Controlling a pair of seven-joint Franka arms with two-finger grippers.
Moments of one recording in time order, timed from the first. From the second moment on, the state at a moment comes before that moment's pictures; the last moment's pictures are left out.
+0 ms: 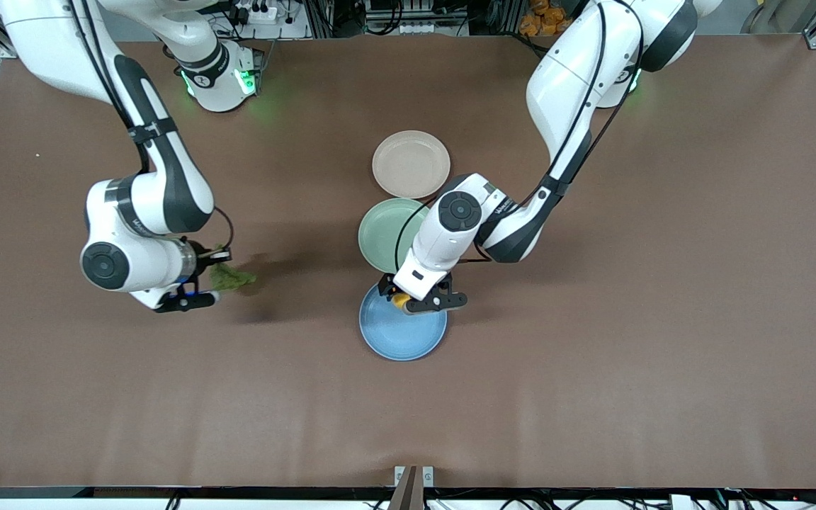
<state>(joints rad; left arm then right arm) -0.56 0.87 -0.20 -1.36 0.05 2.53 -0.91 0.14 0.44 0.04 -1.81 0.11 1.87 0.02</state>
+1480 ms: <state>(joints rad) -0.26 0.31 -0.06 -1.34 0.05 1.72 -0.33 0.44 0.58 0.44 -1.74 0.39 1.99 0.70</state>
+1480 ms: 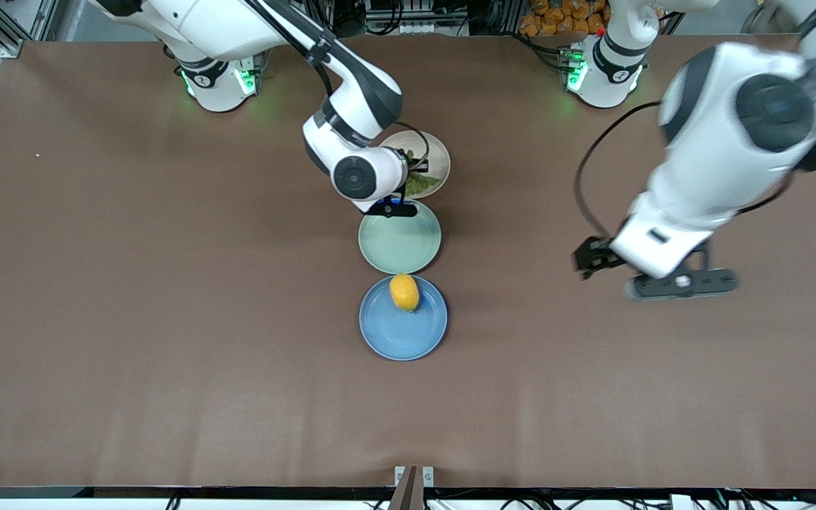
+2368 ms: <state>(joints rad) -0.12 0.13 -0.07 -1.44 0.02 1.58 -0.22 0.47 0.61 0.44 -1.78 0.39 1.97 0.70</state>
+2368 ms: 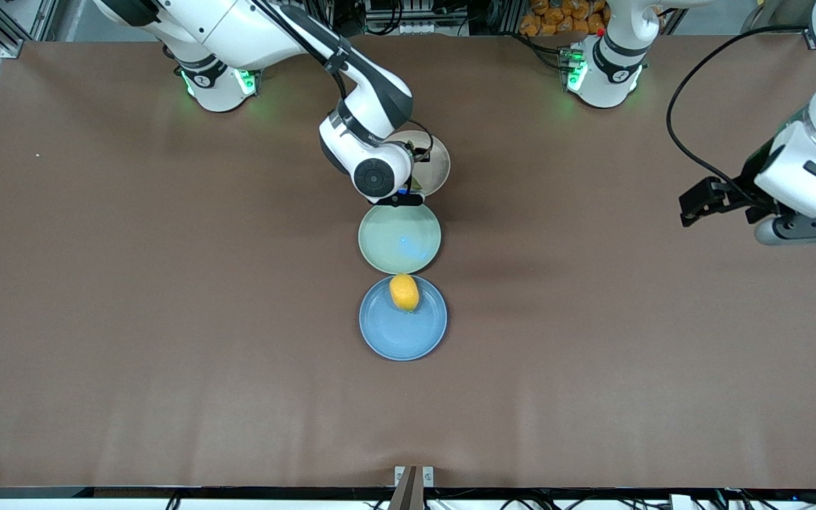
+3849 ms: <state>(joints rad) -0.04 0.02 -0.09 -1.52 0.02 1.58 -0.19 0.36 0.34 0.03 -1.44 -0.11 1.67 0.24</state>
